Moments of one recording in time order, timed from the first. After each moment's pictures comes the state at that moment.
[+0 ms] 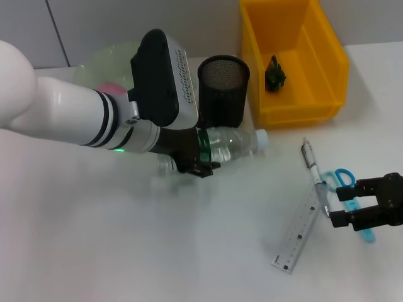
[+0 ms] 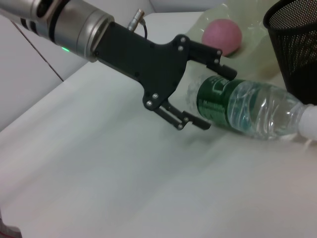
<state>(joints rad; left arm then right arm) -0.73 -2.08 1.71 0.97 2.14 0.88 -1.72 0.40 1.93 -0.74 -0.81 -2.14 -1.75 1.72</state>
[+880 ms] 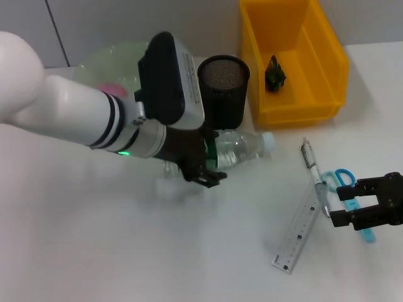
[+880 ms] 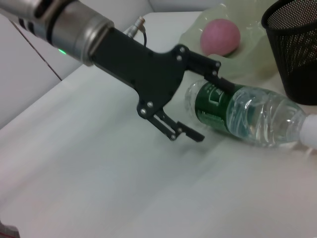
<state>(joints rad) -0.76 -2.08 1.70 0.93 2.11 0.95 -1.74 0.40 1.93 -0.74 -0.81 -2.14 -1.75 1.72</state>
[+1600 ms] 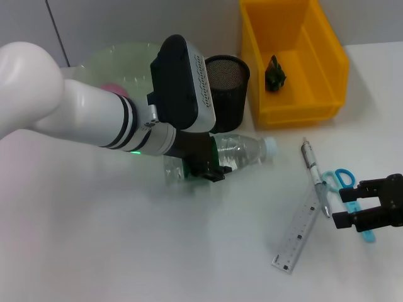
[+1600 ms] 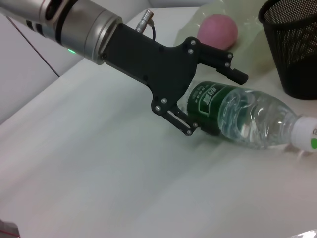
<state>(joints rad) -0.81 -2.08 1.78 0.85 2.07 0.82 -1.71 0.40 1.93 -0.74 -0.81 -2.15 -1.75 1.72</state>
